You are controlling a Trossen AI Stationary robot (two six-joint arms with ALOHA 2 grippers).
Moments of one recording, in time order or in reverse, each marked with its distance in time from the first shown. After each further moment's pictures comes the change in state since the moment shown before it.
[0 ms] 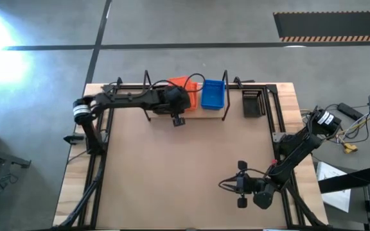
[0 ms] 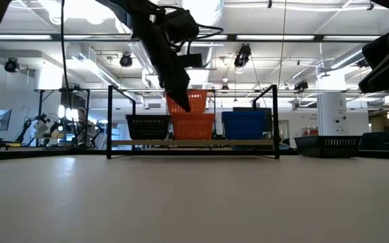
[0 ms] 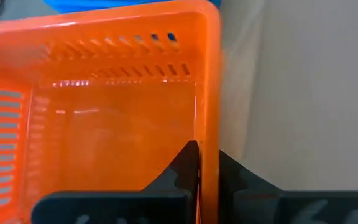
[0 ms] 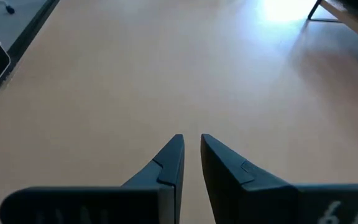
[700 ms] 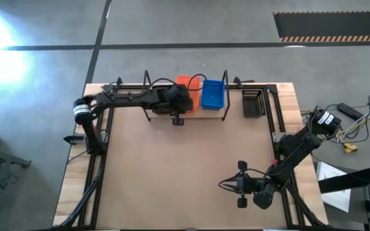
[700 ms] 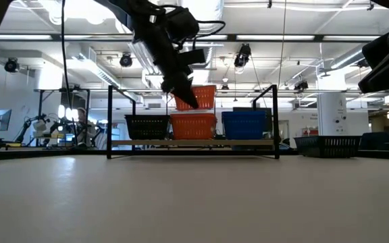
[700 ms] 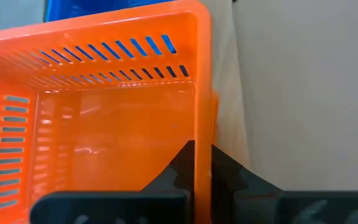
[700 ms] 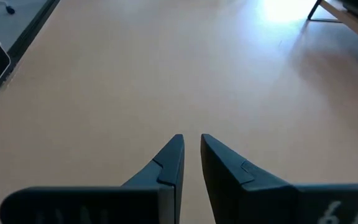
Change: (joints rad) left arm 0.013 0.004 0.002 0.080 0.084 0.266; right arm 0.000 0.000 0.000 0.001 0.000 0.000
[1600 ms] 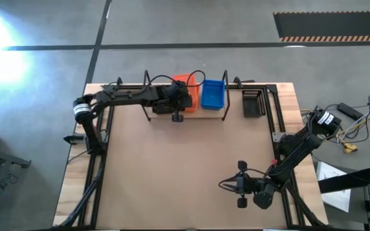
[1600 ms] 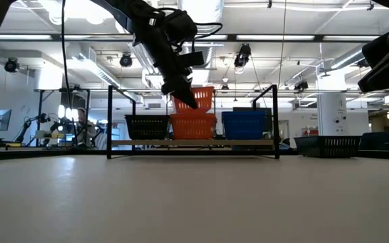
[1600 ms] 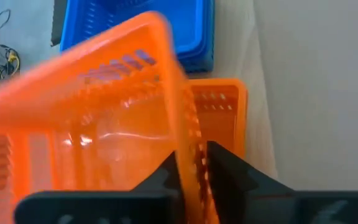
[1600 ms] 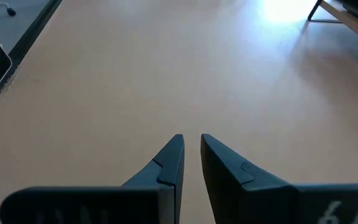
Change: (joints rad) left arm 0.034 0.002 -0.001 0.026 0.000 0.050; right arm 0.000 0.000 0.000 0.006 0.001 0.000
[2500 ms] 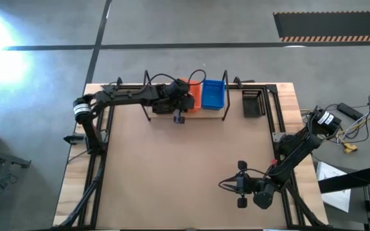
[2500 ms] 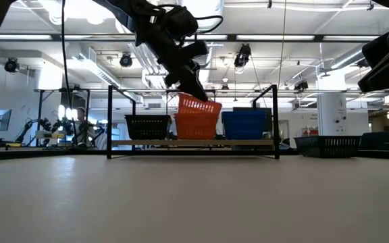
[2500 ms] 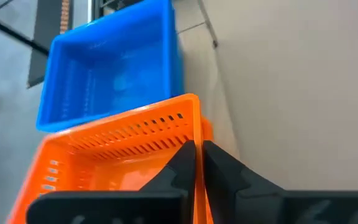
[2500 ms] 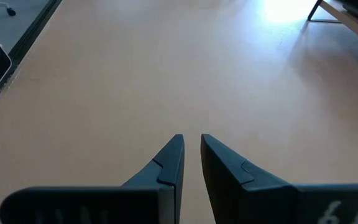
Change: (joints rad) left arm -0.004 0.000 0.019 0.045 0.179 0.045; right arm 0.000 0.000 0.000 -0.001 0.000 0.000
